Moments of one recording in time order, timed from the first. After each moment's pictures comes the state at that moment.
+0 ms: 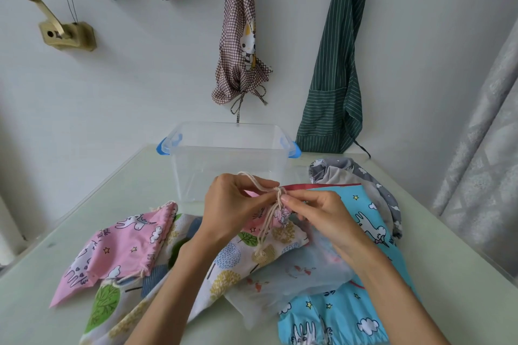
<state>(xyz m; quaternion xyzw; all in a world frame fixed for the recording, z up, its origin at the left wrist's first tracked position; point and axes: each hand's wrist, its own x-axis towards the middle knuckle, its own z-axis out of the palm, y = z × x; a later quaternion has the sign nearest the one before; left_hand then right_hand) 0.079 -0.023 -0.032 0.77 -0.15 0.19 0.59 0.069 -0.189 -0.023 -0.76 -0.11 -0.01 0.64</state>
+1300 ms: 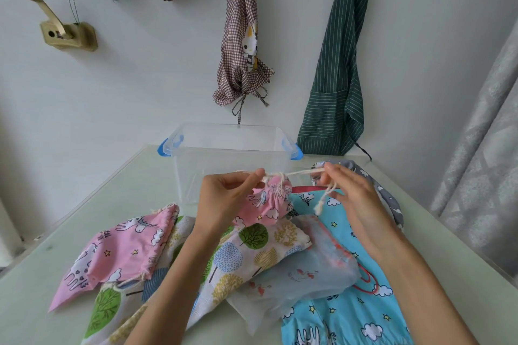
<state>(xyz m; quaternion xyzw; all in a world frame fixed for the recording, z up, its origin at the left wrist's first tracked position) 0.078 -0.022 -0.020 0.69 -0.03 0.18 0.70 0.068 -0.211 -0.001 -0.73 -0.10 -0.11 0.66</state>
